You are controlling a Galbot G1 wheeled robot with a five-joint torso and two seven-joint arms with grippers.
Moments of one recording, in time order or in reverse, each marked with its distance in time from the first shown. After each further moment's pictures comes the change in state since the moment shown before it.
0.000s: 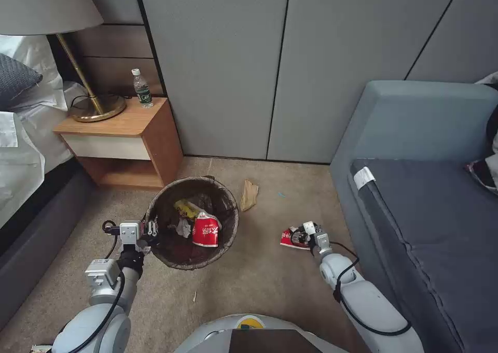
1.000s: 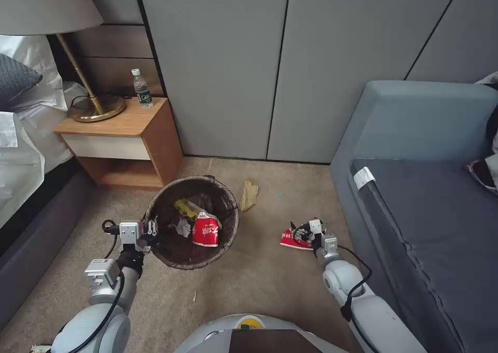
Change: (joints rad) left arm 0.000 -0.001 -0.001 -0.006 0.003 0.003 0.003; right arm -0.181 0.016 0.111 0.286 0.043 -0.003 0.090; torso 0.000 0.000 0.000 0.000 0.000
